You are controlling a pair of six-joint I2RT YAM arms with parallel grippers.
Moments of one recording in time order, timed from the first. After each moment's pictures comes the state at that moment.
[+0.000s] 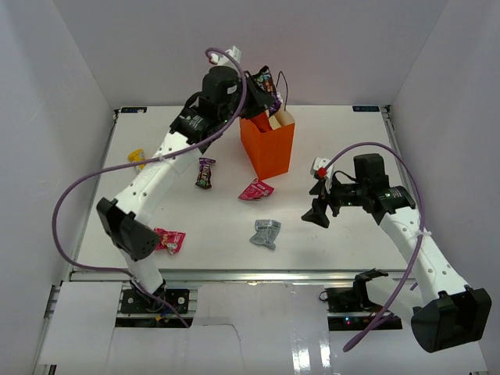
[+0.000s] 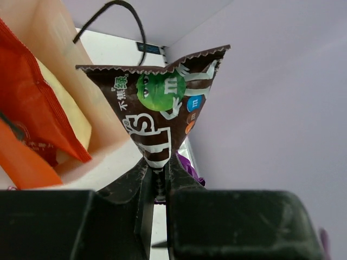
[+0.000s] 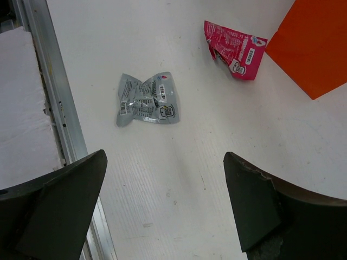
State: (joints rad) left arm -0.64 1.71 1.96 -0.44 0.00 -0.78; right arm 0.27 1.02 0.90 -0.69 -0.84 -0.63
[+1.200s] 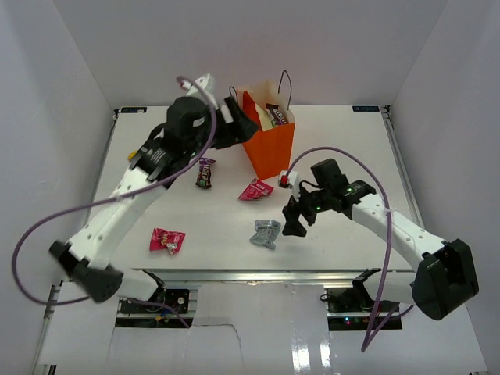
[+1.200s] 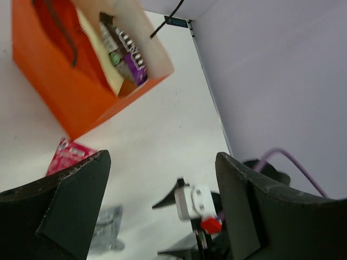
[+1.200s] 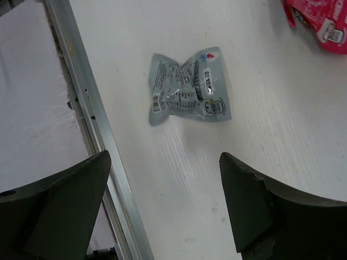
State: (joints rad) left arm -0.64 1.53 1.77 -0.54 -0.02 -0.67; right arm 0.48 1.21 0.89 -0.64 -0.72 -0.44
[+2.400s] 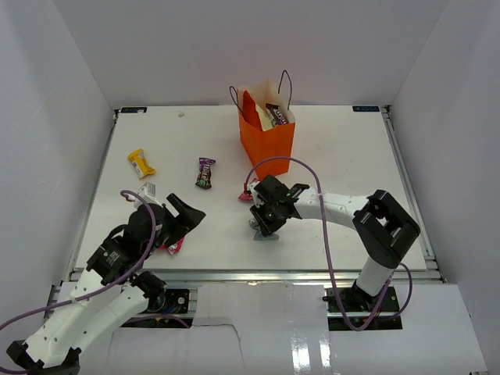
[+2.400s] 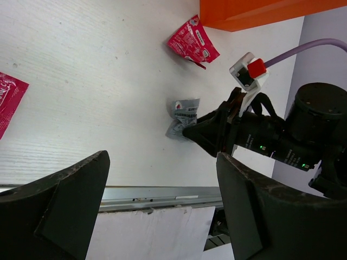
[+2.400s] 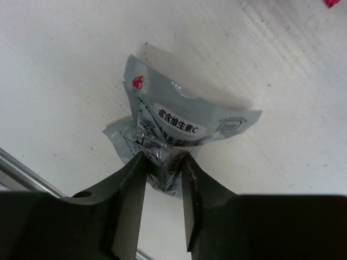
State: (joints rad) left arm -0.64 0.53 0.73 -0.79 -0.22 -1.08; right arm 0.87 1.71 1.03 -0.47 -0.13 0.13
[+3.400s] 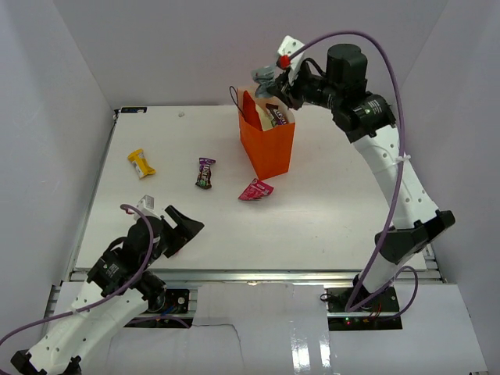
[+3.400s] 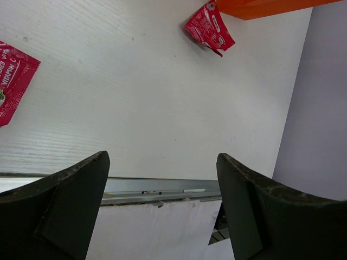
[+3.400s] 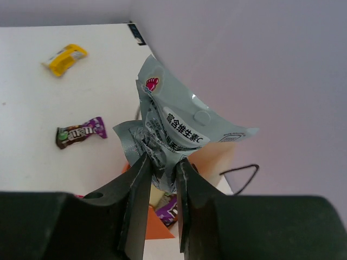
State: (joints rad) left arm -0.64 0.39 0.59 -0.81 -0.19 -1.12; right arm 0.57 1.64 2.08 -0.63 -0.47 -0.54
